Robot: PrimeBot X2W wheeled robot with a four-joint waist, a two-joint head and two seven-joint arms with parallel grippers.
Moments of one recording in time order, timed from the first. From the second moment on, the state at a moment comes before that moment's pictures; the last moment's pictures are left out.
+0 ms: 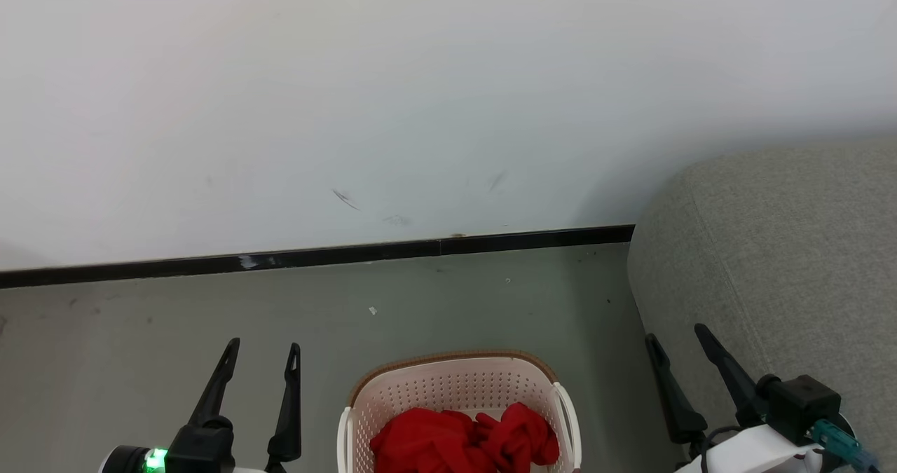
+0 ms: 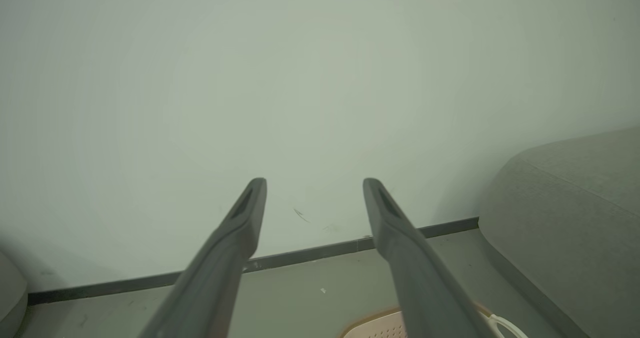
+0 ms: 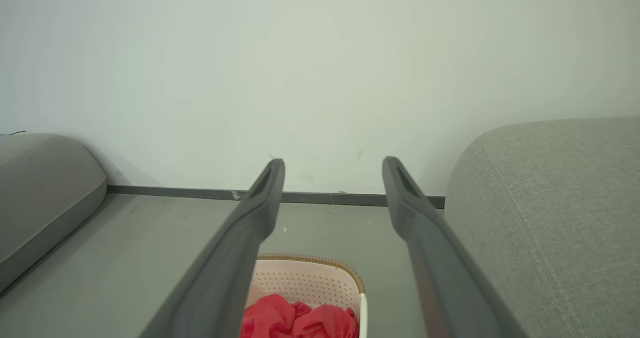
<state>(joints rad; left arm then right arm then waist) 0.05 0.09 -0.20 0.01 -0.18 0.16 -0.25 0.06 -0.04 0.06 0.07 0.12 0.13 -0.25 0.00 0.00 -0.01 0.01</state>
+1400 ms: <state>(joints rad) 0.07 0.12 -0.18 0.09 -0.17 0.13 -0.25 0.11 -0.04 0.04 0.04 0.12 0.13 -0.25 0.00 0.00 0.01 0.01</state>
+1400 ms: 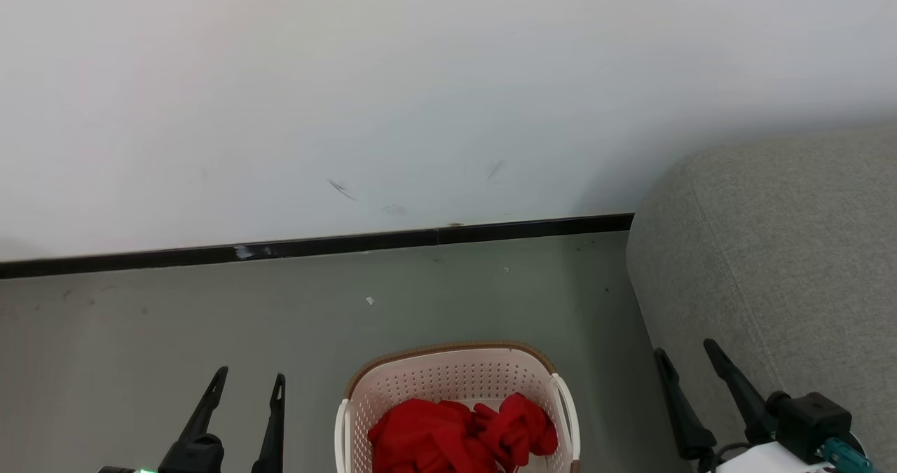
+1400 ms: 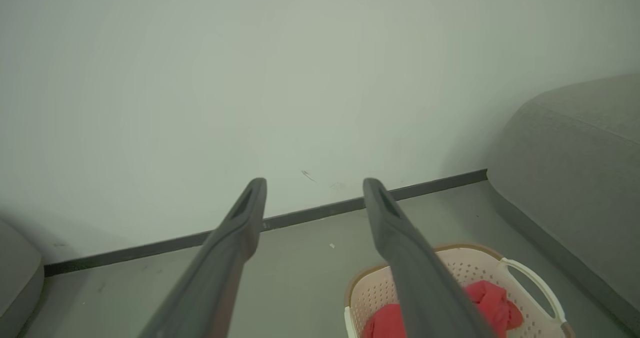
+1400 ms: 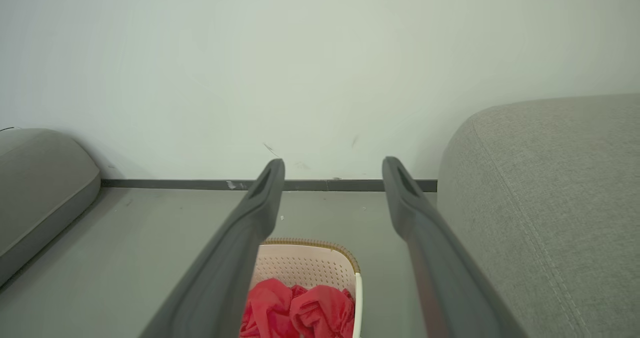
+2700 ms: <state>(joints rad) -0.22 0.15 -0.39 0.45 0.00 -0.01 -0.22 0.02 -0.04 0.00 -0.14 0.08 0.13 -0.25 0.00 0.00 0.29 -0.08</state>
